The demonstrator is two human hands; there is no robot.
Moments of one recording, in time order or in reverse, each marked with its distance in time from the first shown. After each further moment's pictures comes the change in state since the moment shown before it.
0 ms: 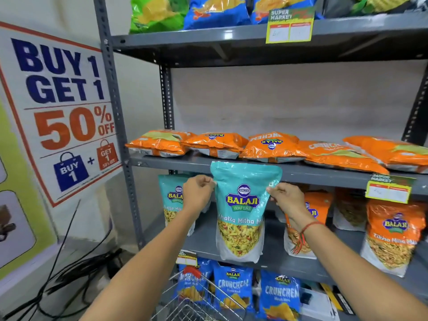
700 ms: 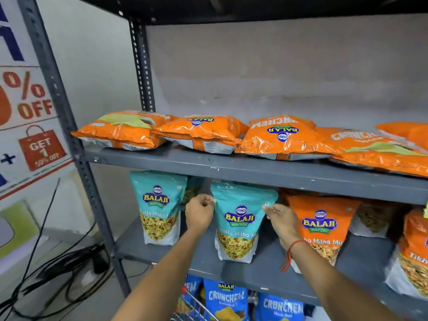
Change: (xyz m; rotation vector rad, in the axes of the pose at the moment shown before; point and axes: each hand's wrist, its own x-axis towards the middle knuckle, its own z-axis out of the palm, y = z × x) left_hand 0.091 -0.132 0.113 0.161 0.013 -0.103; right_hand 0.099 0.146 0.062 -0.045 0.037 0.220
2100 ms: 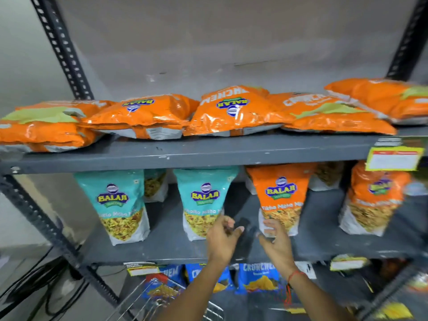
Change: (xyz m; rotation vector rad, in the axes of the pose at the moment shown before) left_hand -0.115 -0.026 0.108 0.016 -0.353 0.061; right_hand -0.072 0.123 -0.047 0.018 0.103 0.014
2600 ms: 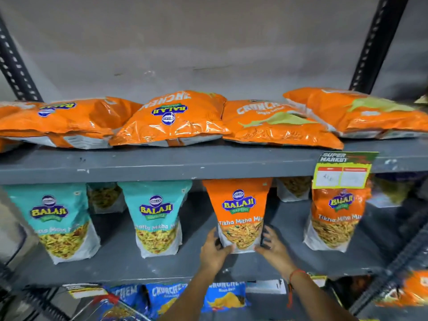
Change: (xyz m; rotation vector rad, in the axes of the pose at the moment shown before) left_hand 0.011 0.022 0.116 -0.120 -0.217 -0.216; right_hand 0.084 0.066 -0.109 0.041 -0.249 0.284
